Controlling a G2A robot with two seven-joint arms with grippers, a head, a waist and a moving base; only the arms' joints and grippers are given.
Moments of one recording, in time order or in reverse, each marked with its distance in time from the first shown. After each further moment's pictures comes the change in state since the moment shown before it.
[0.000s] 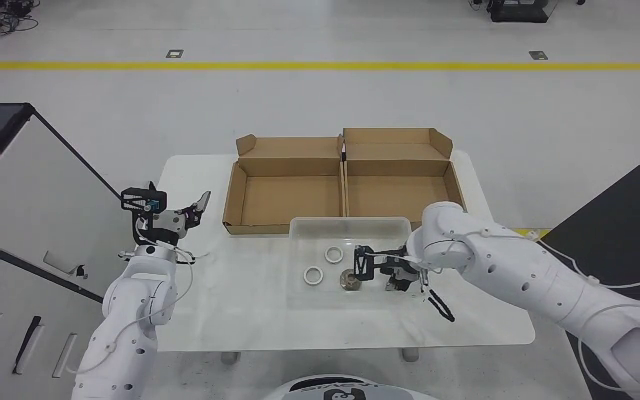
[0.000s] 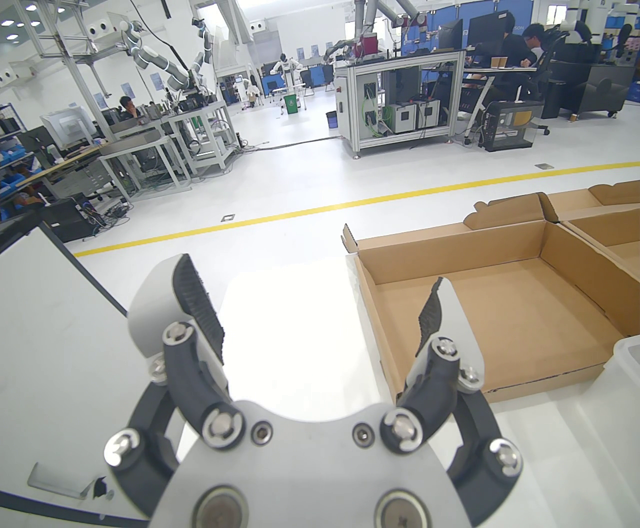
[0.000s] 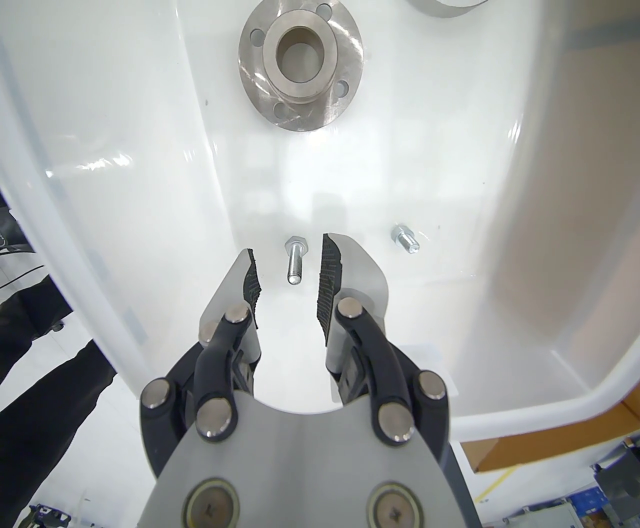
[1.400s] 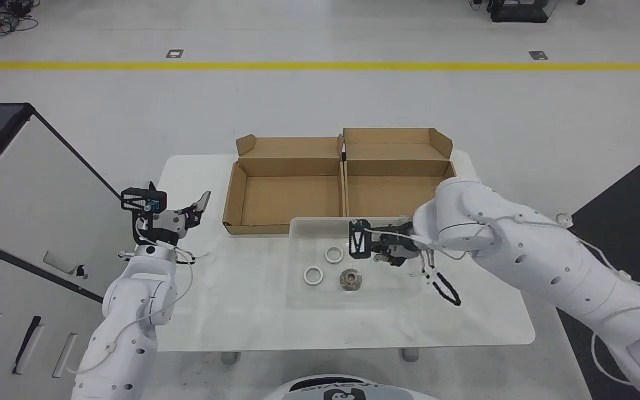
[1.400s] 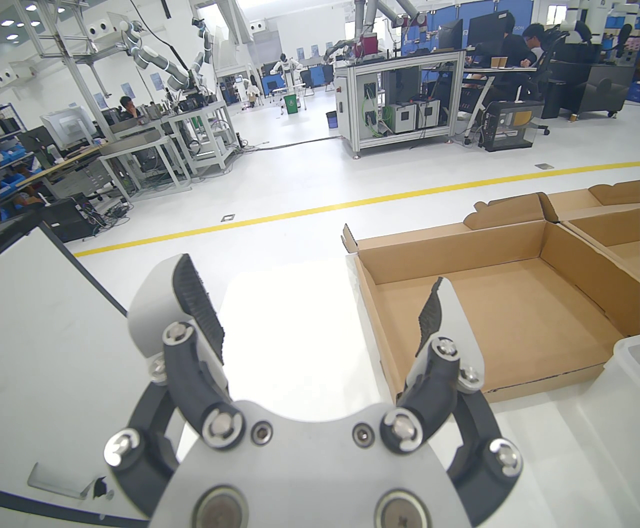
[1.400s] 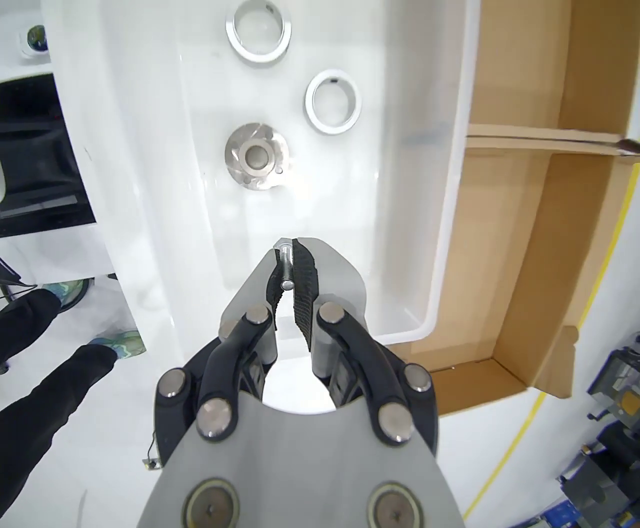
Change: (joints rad) left arm 0.000 0.000 0.000 0.000 0.000 0.000 0.000; right arm 0.036 0.037 0.176 -0.177 0.054 -0.025 -0.012
